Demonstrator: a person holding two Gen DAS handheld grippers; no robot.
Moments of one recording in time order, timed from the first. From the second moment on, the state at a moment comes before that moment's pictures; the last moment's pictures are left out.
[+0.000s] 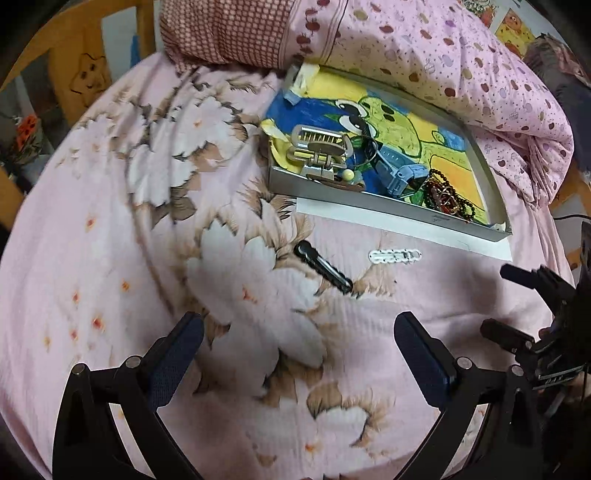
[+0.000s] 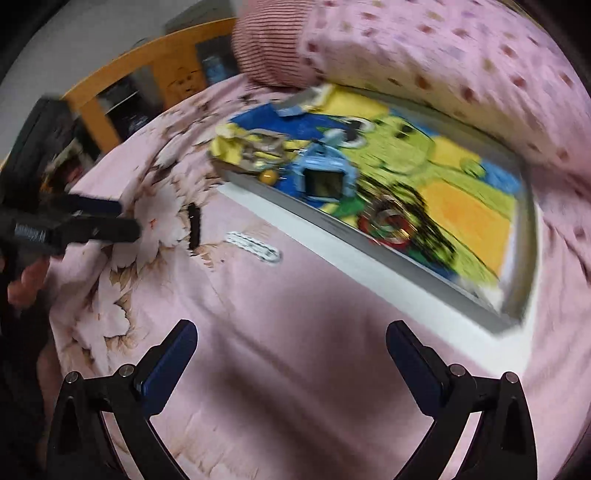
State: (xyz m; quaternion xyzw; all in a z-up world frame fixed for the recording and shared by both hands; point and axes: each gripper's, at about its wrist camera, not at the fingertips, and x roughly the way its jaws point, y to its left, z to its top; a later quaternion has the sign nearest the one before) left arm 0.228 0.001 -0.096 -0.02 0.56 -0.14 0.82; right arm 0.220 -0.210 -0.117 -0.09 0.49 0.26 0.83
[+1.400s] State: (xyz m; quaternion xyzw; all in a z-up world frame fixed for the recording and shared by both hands) left arm 0.281 -0.017 -0.137 -0.03 0.58 -0.17 0.79; right arm 0.252 -0.164 -0.155 -0.11 0.45 0.29 0.84
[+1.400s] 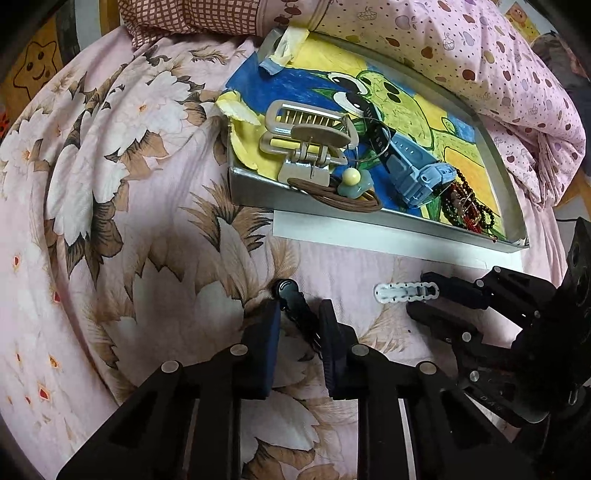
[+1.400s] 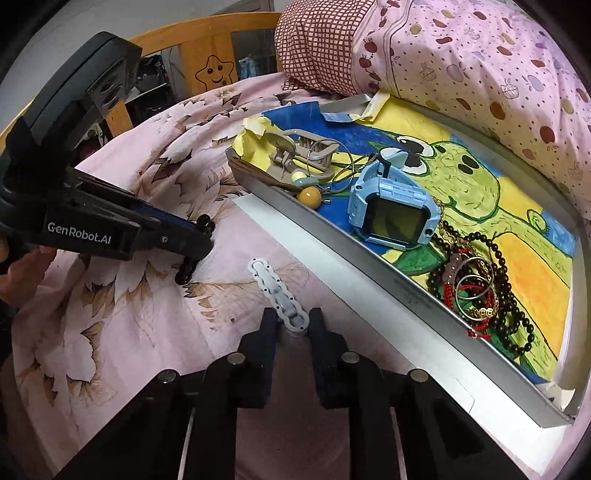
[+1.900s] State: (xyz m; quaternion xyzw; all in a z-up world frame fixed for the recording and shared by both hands) left arm 0.268 -0.031 -0.114 -0.01 0.53 -0.21 0.82; right arm 0.219 -0.178 -0.120 -0.05 0.43 0.25 0.87
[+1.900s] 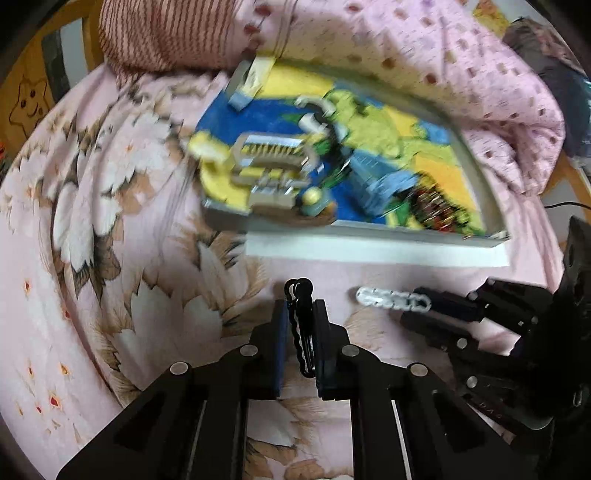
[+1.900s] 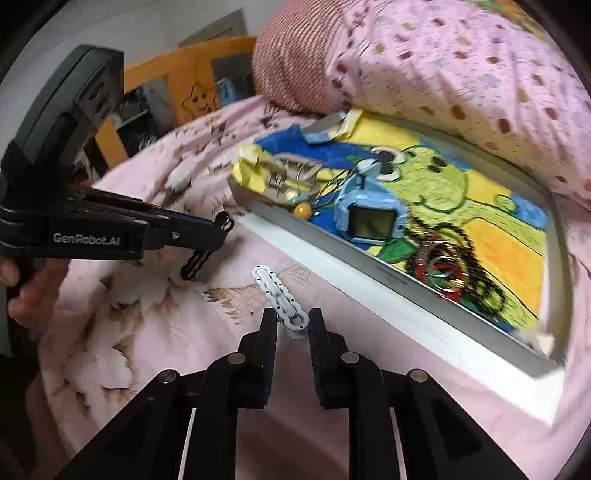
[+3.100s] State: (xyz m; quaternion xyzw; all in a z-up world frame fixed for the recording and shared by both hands) left arm 0.304 -0.109 -0.112 -0.08 0.47 -0.30 0.83; right arm 0.243 -0.288 -0.108 0.11 0.40 0.01 0.91
